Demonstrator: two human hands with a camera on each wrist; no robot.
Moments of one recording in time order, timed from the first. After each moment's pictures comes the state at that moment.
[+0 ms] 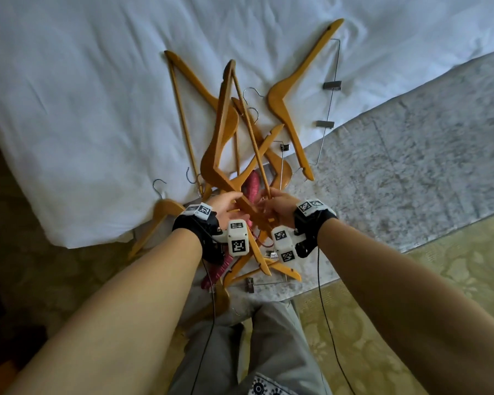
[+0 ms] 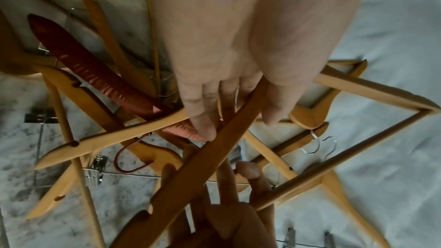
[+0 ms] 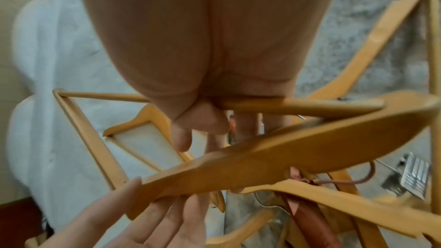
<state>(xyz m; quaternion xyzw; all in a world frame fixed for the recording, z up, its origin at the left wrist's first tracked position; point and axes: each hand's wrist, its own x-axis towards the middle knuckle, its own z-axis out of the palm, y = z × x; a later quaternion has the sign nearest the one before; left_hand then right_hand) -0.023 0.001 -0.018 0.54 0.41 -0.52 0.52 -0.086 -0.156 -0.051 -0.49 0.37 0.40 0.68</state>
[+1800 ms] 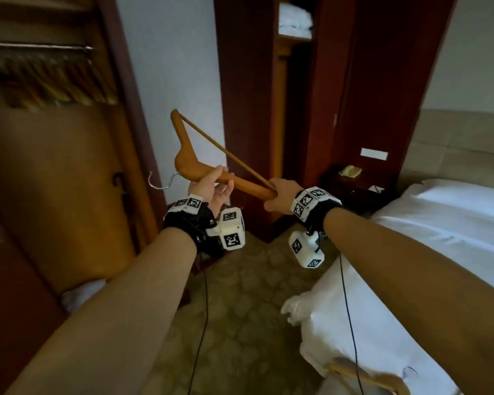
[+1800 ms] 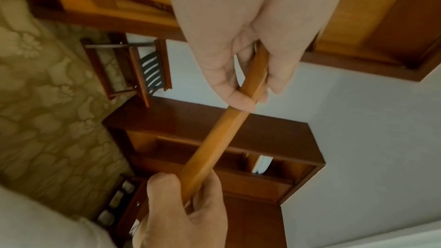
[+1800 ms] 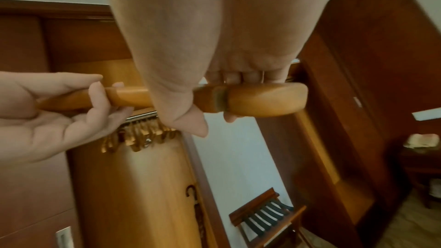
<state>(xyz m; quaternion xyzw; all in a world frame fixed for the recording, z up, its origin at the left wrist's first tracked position) -0.411 0.583 0.538 0.32 0.23 0.43 0.81 -0.252 0.471 0.535 -0.83 -0.51 0.09 0.20</state>
